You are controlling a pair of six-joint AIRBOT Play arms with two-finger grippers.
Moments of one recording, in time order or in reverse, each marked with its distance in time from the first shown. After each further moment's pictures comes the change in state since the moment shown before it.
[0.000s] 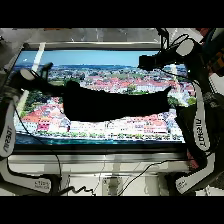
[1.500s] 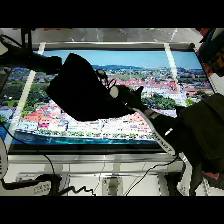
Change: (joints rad) left arm -0.115 0.182 0.264 -0.105 -0.099 -0.194; right arm 0.534 -0.253 -0.226 0.002 -0.557 0.120
